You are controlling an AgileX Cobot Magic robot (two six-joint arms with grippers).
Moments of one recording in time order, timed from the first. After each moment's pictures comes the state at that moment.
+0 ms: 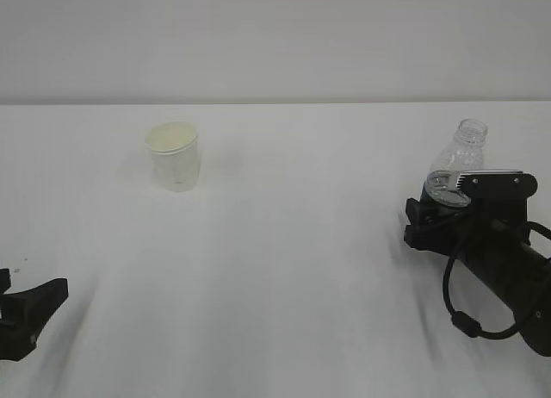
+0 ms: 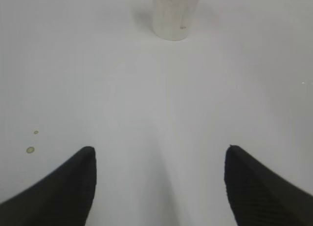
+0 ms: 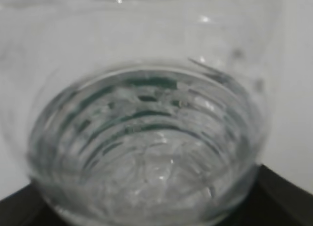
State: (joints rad) left arm -0.19 1.66 -0.01 0.13 -1.15 -0.15; right arm 0.21 2.16 -0.58 0.11 -1.15 0.04
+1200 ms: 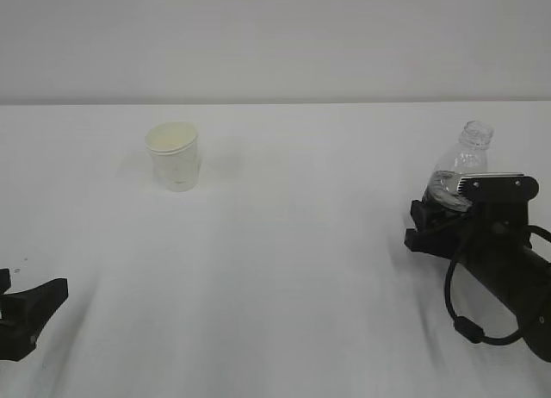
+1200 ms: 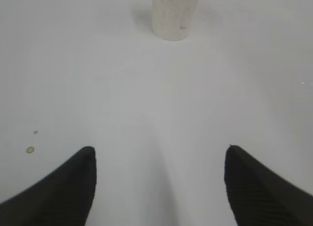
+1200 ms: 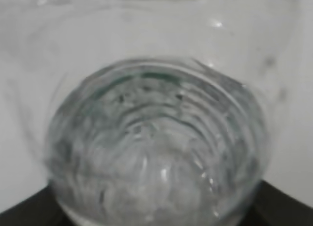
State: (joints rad) left arm -0.19 1.66 -0.01 0.13 -1.15 -0.15; right arm 0.21 2.16 -0.56 0.10 -1.16 0.04
